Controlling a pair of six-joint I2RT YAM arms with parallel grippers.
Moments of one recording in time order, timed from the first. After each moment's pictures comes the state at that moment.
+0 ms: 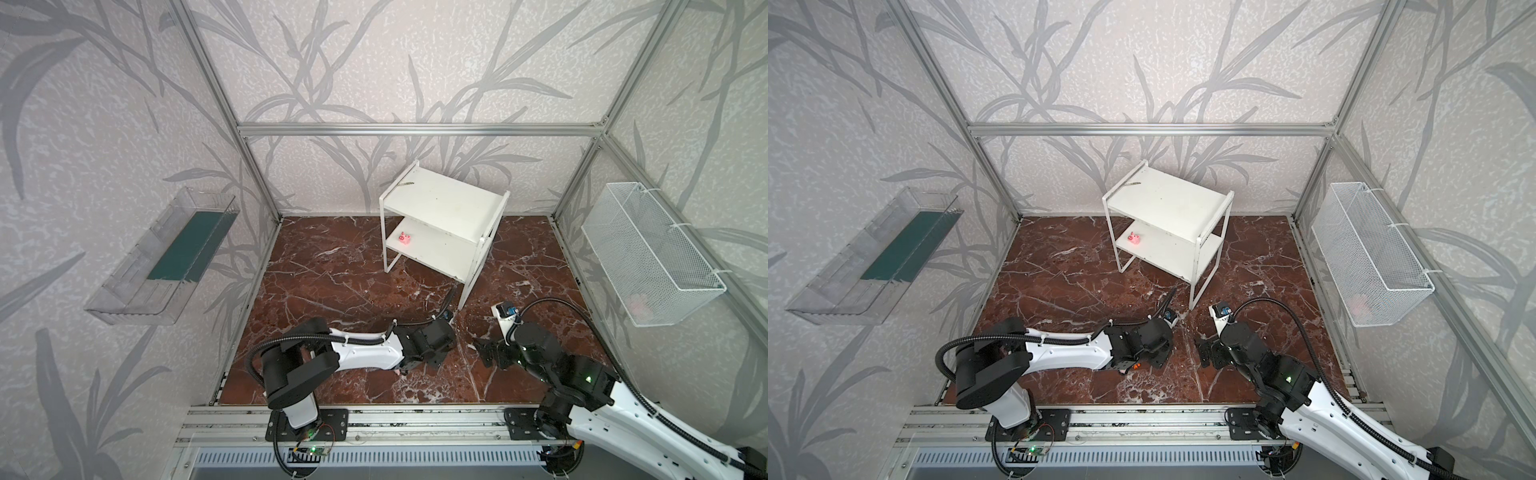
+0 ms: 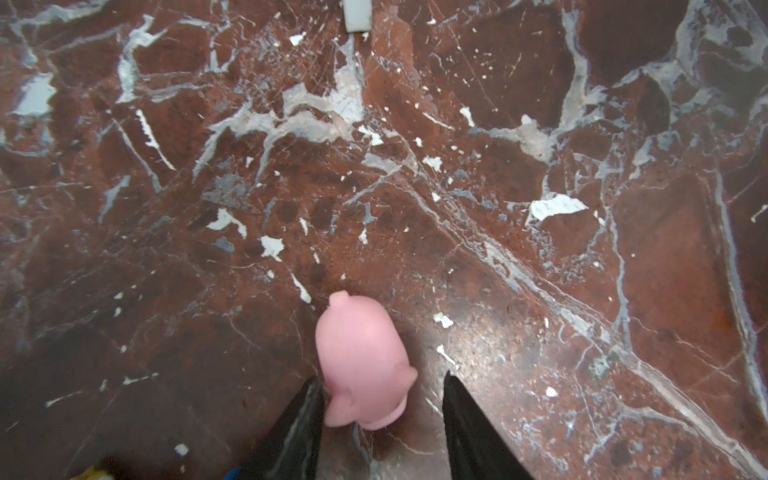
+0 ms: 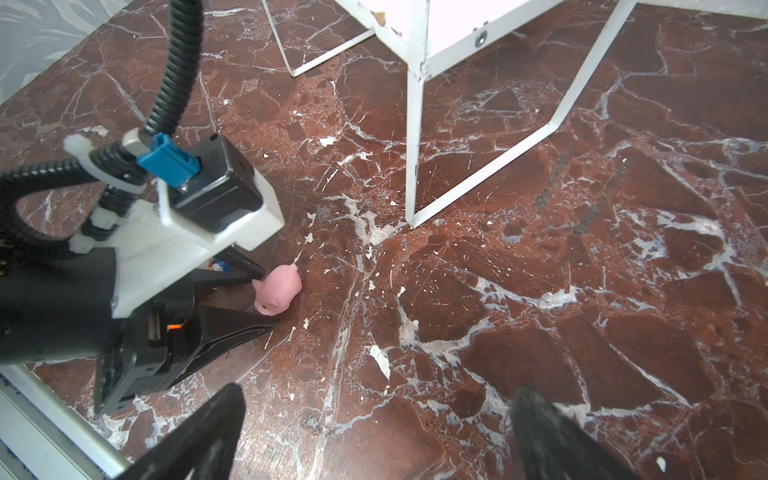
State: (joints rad) left arm -1.13 1.69 0.88 -0.19 -0.22 -0.44; right arm 0.85 0.55 0.51 -0.64 0.26 0.34
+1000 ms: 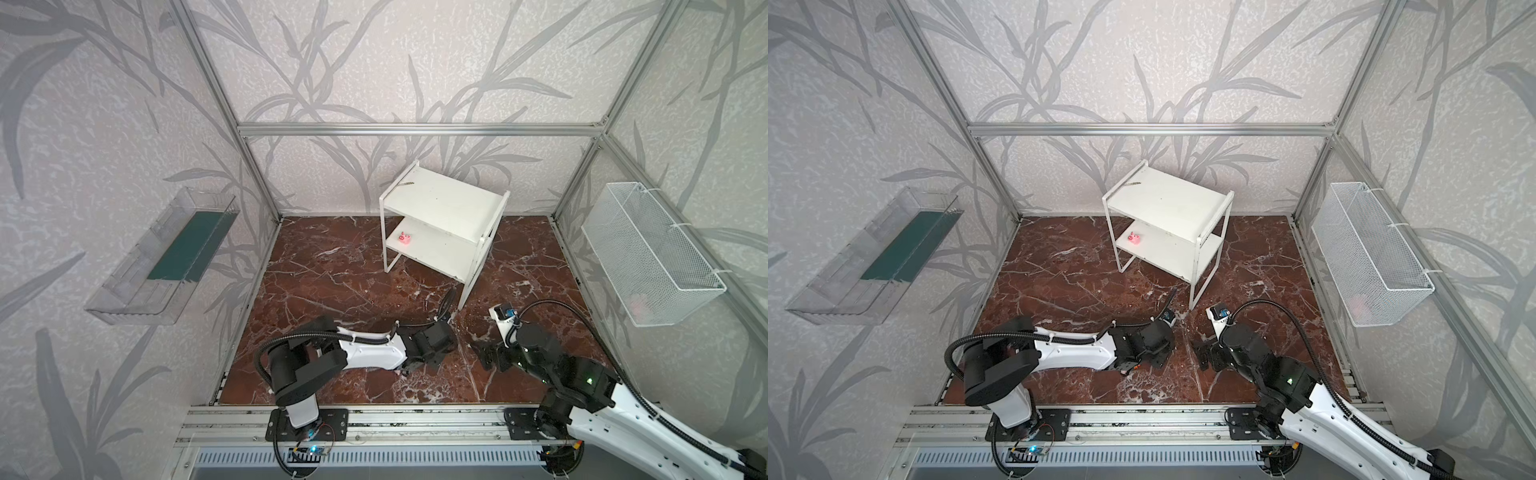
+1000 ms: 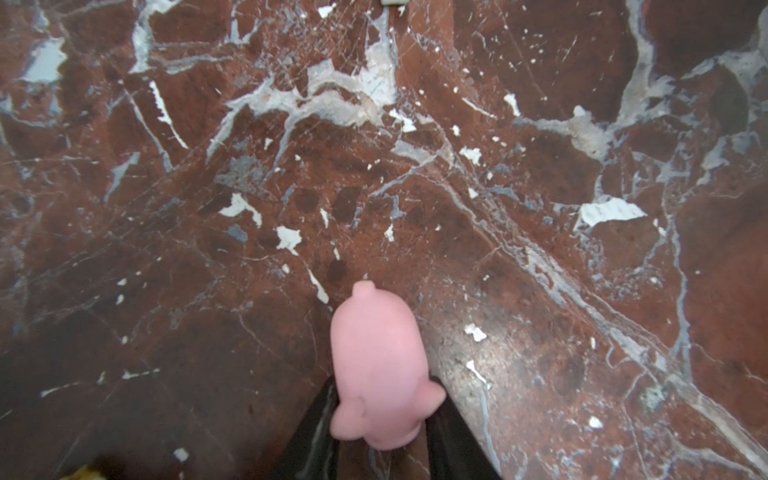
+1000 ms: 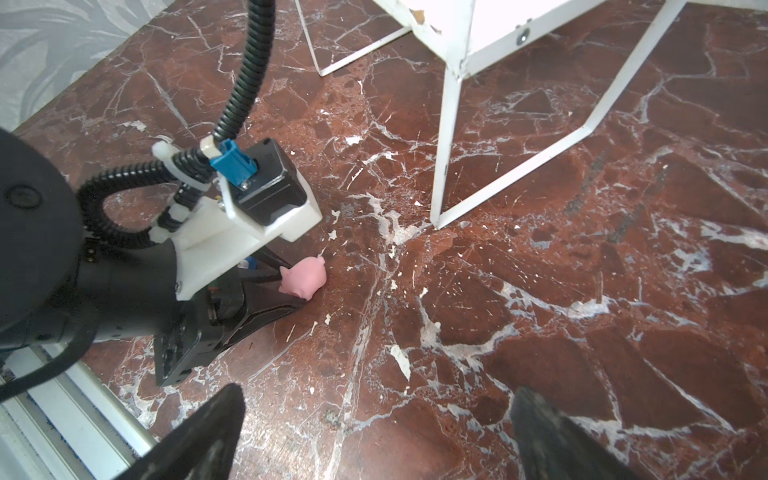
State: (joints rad) left arm -1.13 1.72 0.88 -0.18 -0.27 -0.47; right arm 0.85 0.53 0.49 -0.61 0.19 0.32
